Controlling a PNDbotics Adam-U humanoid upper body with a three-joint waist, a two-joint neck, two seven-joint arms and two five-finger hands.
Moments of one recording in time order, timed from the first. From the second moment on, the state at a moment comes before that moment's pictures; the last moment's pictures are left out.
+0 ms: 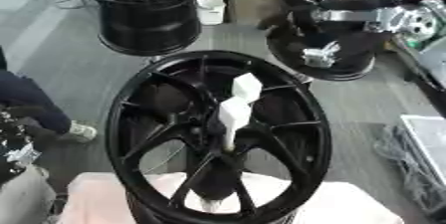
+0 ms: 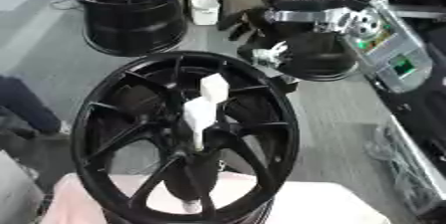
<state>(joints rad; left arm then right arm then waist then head) -0.10 0.17 0.27 -1.78 -0.03 0.06 -0.31 -0.90 -0.54 0.37 -1.40 0.12 -0.19 0.88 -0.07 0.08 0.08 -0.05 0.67</state>
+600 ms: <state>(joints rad) -0.10 0.17 0.26 -1.78 -0.03 0.06 -0.32 -0.93 -0.47 0.41 -1.31 0.32 -0.29 0.89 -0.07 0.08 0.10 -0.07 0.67</state>
